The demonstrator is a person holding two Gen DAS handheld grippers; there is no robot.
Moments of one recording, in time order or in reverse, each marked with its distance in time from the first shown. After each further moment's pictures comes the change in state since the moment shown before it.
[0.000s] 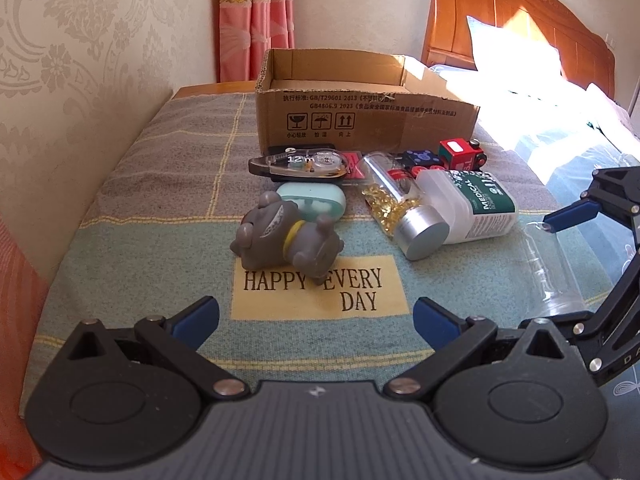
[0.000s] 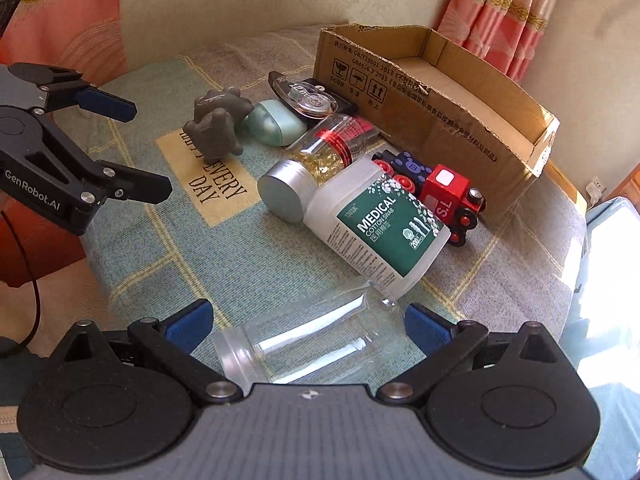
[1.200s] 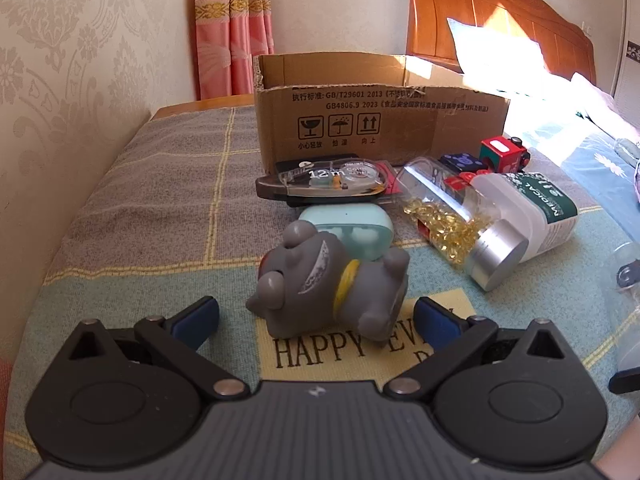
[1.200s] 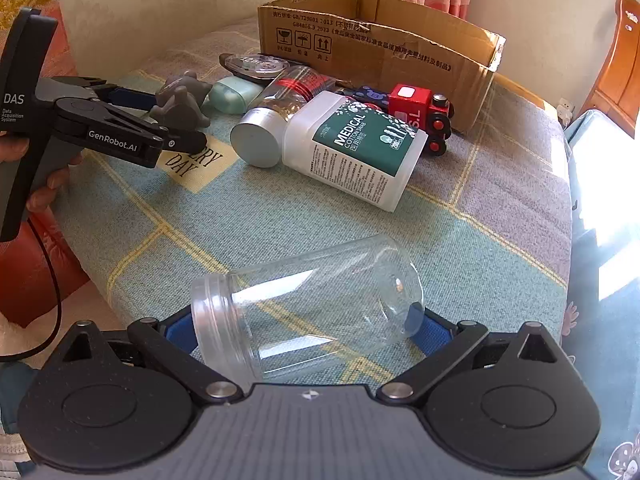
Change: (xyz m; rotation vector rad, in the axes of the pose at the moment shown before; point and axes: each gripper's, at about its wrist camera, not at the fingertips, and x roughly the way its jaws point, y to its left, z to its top) left arm 0.067 0.031 0.016 0.097 -0.075 -0.035; right arm 0.007 0.003 -0.042 0.256 -0.015 -0.018
